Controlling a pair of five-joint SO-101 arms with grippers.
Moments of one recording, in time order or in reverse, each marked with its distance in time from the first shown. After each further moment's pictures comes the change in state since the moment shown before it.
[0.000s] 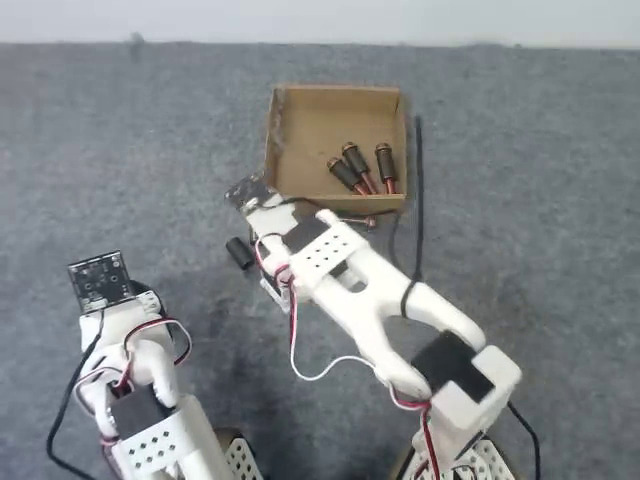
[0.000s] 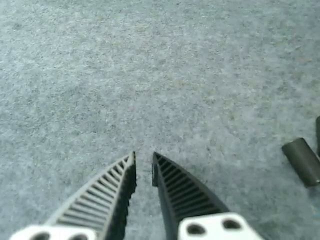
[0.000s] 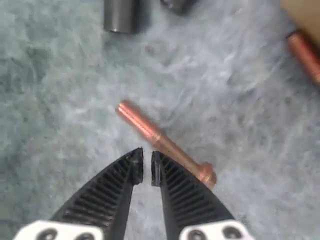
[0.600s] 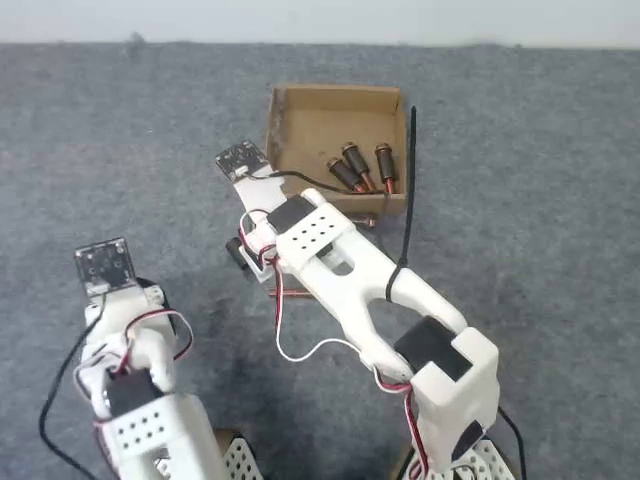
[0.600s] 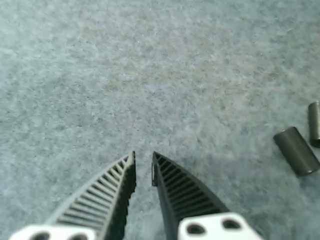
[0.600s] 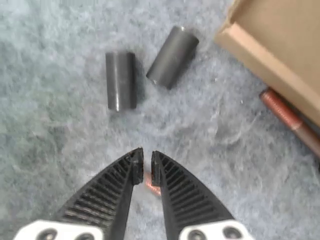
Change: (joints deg) left arm 2.2 20.5 -4.6 -10.5 0.3; right arm 0.1 6.8 -14.6 -0.5 -5.7
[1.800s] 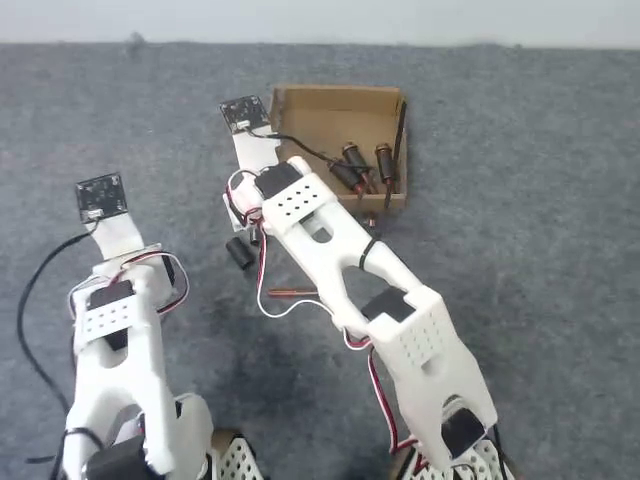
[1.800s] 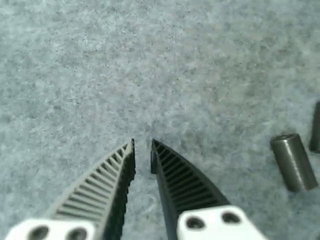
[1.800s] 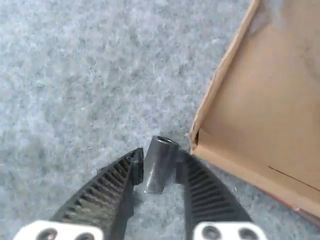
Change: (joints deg) left arm 4.2 54.2 -24.9 -14.1 5.2; right arm 3.1 23.6 -31.4 0.0 -10.2
